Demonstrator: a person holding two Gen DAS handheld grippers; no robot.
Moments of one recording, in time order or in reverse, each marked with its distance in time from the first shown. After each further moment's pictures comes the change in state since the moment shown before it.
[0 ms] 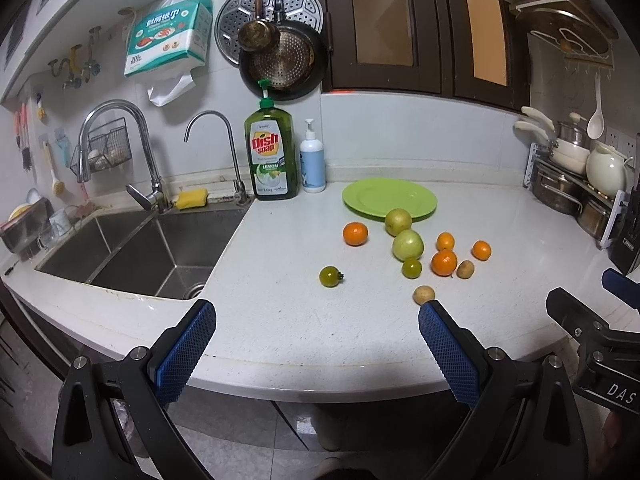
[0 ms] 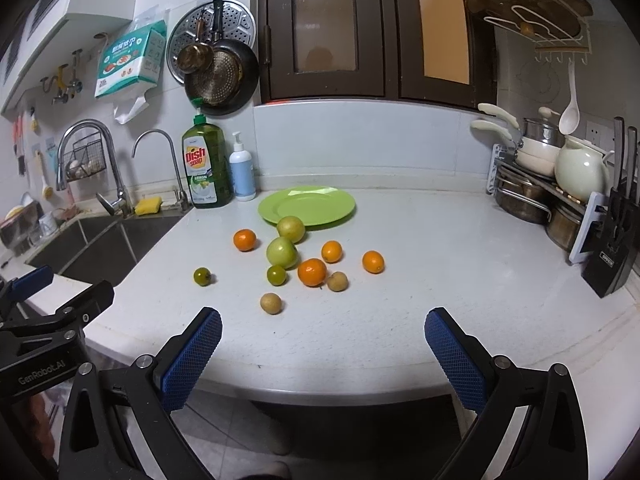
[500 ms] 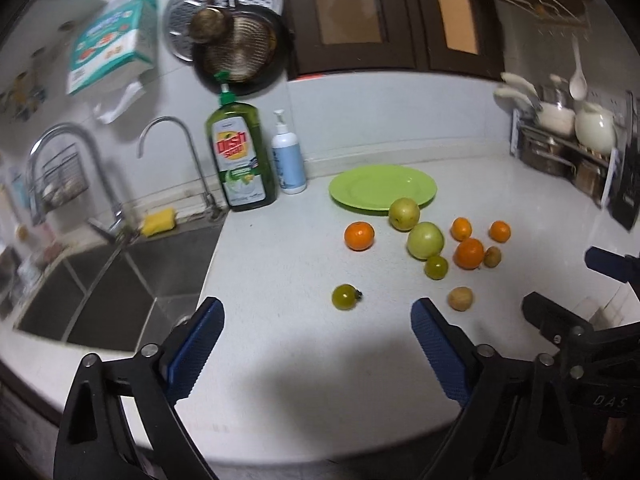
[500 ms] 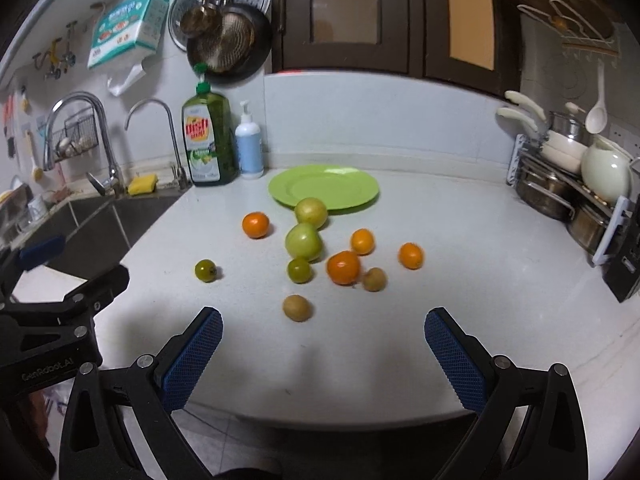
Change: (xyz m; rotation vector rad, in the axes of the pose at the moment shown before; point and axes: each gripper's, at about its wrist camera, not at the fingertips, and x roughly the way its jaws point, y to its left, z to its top) left arm 0.086 0.026 0.025 0.180 0.016 -0.110; right arm 0.073 0.052 0.009 -0.025 0.088 -0.020
